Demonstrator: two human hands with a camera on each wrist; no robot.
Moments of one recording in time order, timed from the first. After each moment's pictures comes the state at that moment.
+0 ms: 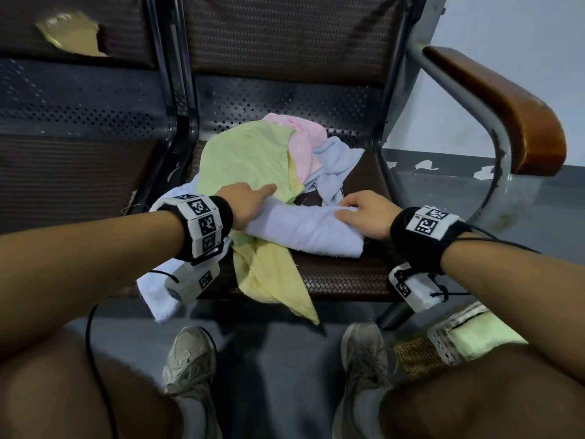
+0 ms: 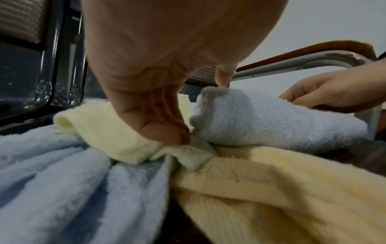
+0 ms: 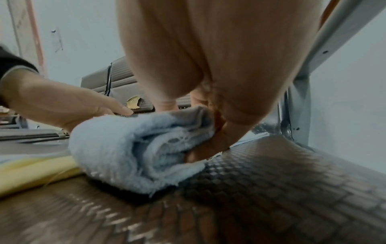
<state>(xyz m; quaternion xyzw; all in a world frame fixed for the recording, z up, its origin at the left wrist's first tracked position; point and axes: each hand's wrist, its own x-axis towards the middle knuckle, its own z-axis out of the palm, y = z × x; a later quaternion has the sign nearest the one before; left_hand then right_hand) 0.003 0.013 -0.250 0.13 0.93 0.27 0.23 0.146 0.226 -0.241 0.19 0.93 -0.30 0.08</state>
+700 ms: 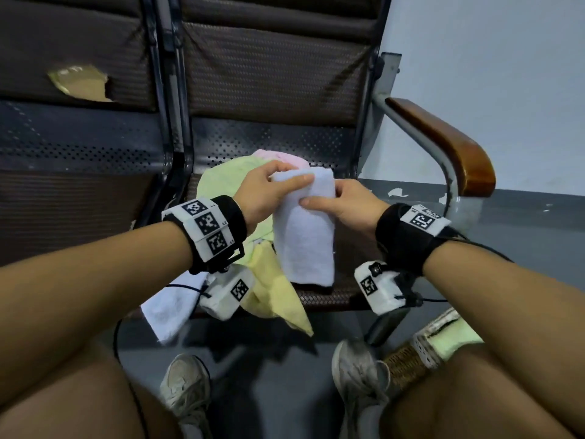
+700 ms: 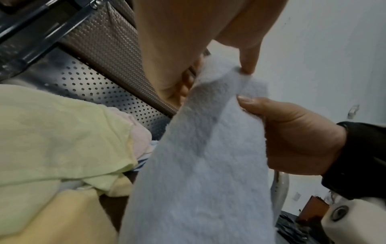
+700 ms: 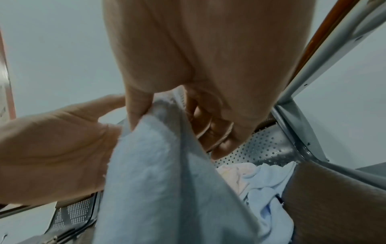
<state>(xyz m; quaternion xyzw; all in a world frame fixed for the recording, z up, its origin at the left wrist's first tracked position) 0.054 0.019 -0.159 0.23 0.67 0.66 0.26 0.151 0.170 -0.156 0.17 0.83 -0.52 -0.05</state>
